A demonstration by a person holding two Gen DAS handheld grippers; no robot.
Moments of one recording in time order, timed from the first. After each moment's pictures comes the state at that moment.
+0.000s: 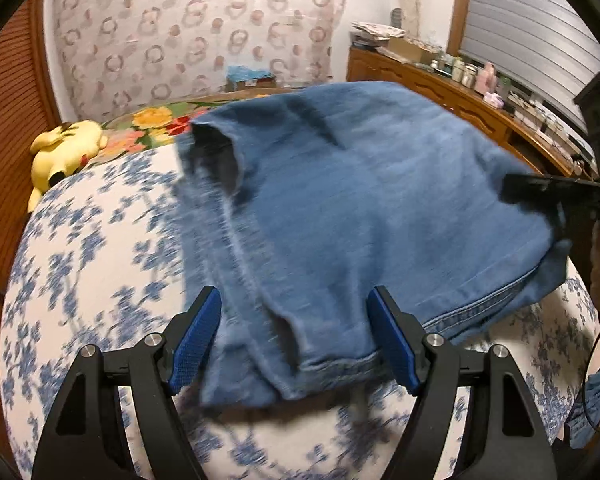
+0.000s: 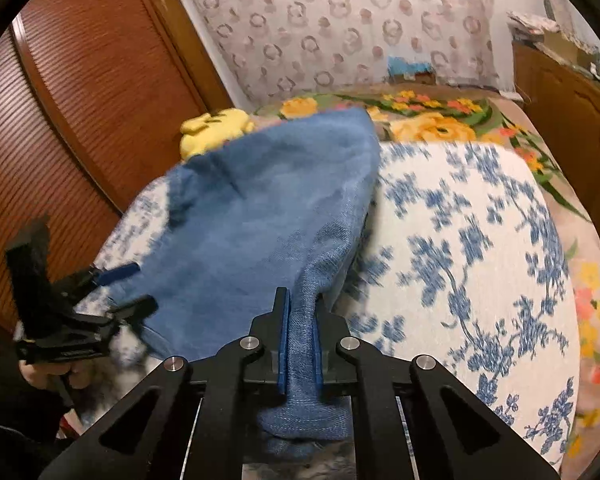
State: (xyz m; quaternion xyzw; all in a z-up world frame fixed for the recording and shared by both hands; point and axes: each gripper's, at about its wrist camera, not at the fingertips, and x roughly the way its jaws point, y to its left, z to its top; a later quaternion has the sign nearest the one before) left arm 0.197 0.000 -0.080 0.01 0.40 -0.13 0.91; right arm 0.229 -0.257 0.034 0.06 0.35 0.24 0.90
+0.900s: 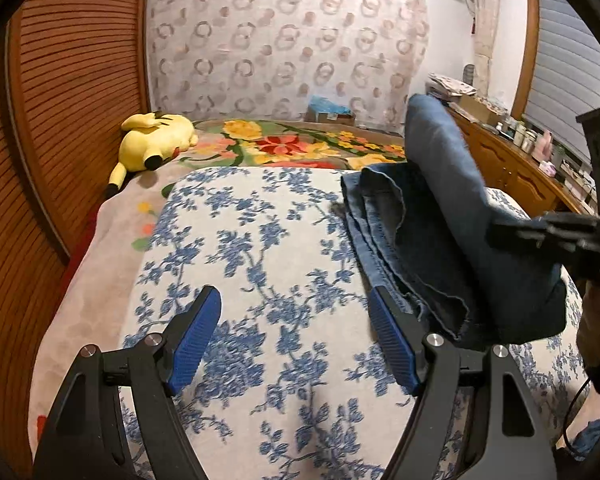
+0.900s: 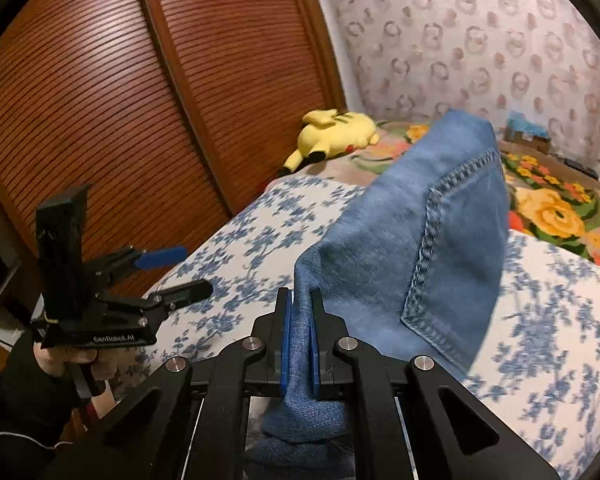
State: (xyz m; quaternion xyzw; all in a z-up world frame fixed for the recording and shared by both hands) left arm 0.155 0.126 -0.056 -0.05 0.35 -0.01 0.94; right arm 0.249 -0.093 0.038 -0.05 0.32 0.40 0.86
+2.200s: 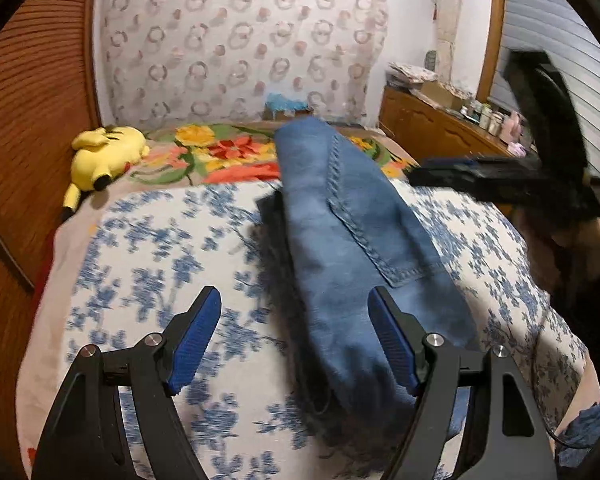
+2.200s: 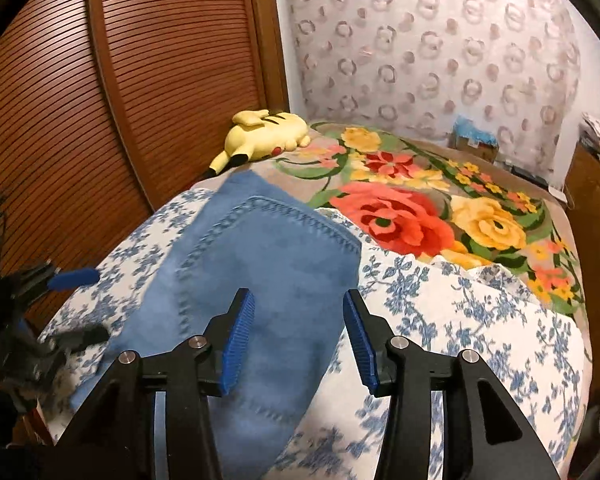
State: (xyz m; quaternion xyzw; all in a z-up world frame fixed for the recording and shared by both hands) left arm 0.196 0.064 -0.047 -0.03 0.36 -0.09 0.93; right arm 0.336 -0.120 0.049 -0.08 0.31 0.29 0.90
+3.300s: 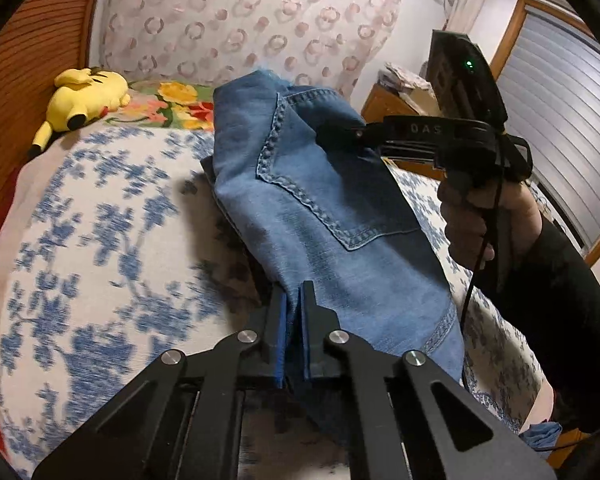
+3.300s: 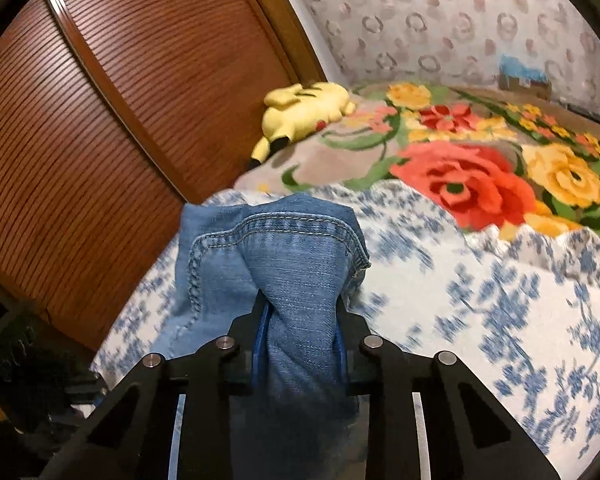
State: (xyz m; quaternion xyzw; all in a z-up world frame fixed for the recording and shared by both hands) left arm 0.187 0.095 -0.076 -0.13 0.38 -0.13 0.90; right arm 0.443 -0.079 0.013 0.02 0.37 0.39 0.84
